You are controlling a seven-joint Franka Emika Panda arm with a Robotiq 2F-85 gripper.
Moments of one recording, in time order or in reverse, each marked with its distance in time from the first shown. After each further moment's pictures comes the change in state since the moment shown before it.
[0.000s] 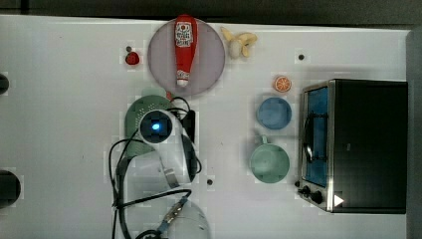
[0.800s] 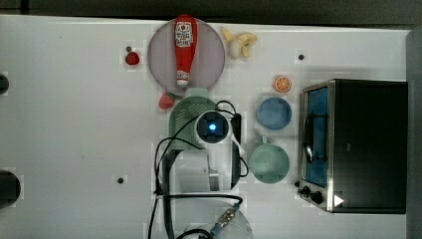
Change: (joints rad) arm -0.061 -0.035 -0.177 -0.051 0.025 -0.016 -0.222
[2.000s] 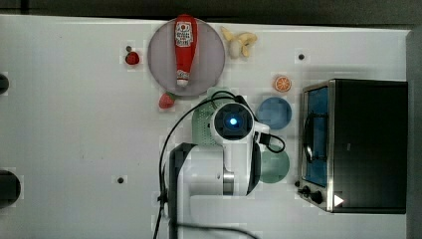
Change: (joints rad) arm -0.032 -0.232 -0.007 0.021 0.013 -0.238 -0.687
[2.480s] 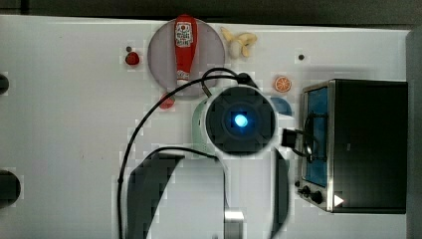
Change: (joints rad) arm 0.014 -0.350 0.018 0.279 0.014 -0.563 -0.053
